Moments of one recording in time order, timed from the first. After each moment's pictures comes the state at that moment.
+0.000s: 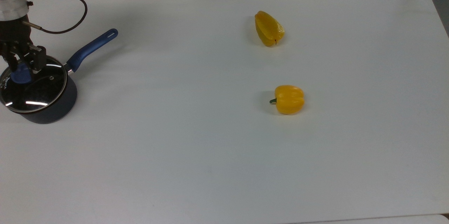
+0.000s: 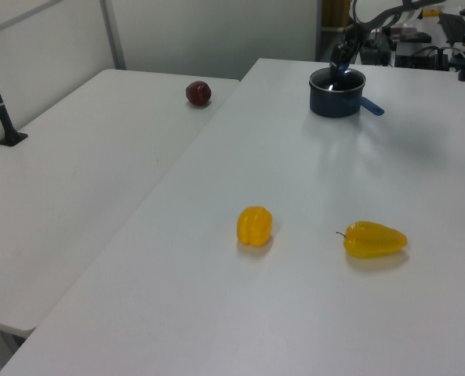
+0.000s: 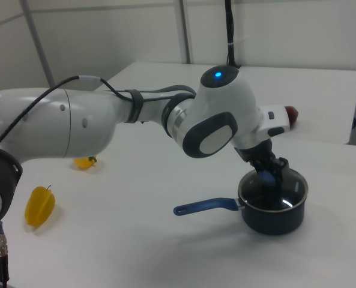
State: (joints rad) arm -0.27 0.52 -0.23 -1.48 0.21 2.41 -0.27
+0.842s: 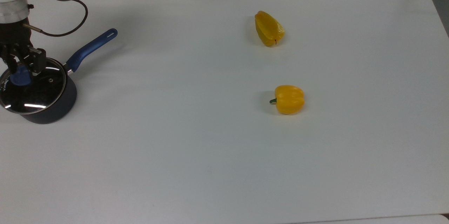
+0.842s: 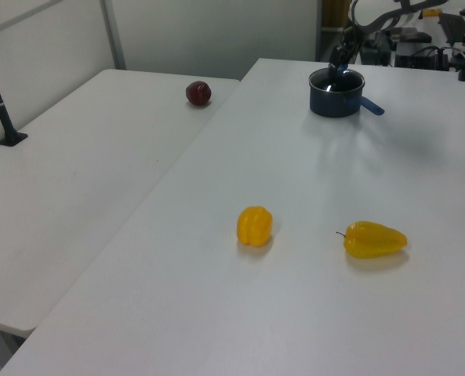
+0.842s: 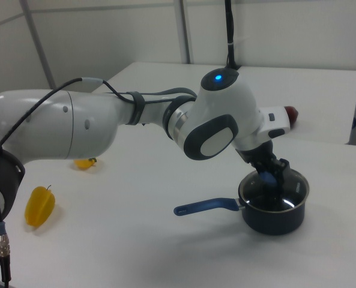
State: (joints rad) arm -0.27 0.53 -0.23 -1.48 0.21 2.43 -0.27
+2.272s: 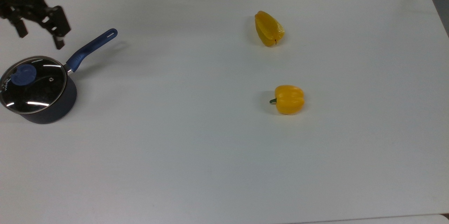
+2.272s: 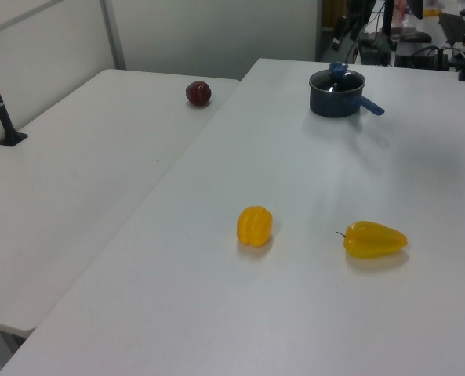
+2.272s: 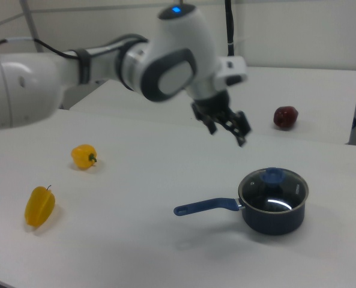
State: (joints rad) arm -0.17 0.32 -0.22 -1.48 0.09 2.12 -0.14
